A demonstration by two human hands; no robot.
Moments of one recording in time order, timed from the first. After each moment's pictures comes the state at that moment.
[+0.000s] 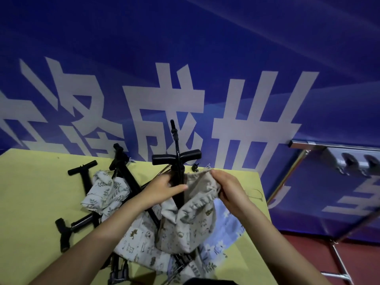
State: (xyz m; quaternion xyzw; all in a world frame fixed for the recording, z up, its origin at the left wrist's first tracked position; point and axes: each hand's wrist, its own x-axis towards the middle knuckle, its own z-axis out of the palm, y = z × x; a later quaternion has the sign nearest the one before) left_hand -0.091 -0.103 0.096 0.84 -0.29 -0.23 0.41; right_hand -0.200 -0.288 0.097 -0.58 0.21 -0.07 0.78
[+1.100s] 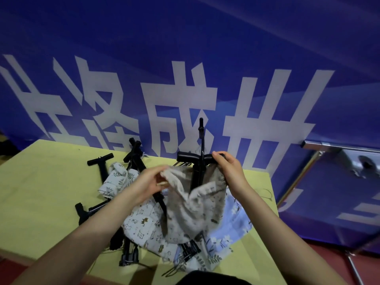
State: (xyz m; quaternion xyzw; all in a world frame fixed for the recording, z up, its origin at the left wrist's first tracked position) left_hand -0.094 -0.052 0.100 0.65 -0.04 -0.31 0.69; right_hand -0.187 -0.276 0.119 -0.69 0.17 -0.14 0.69
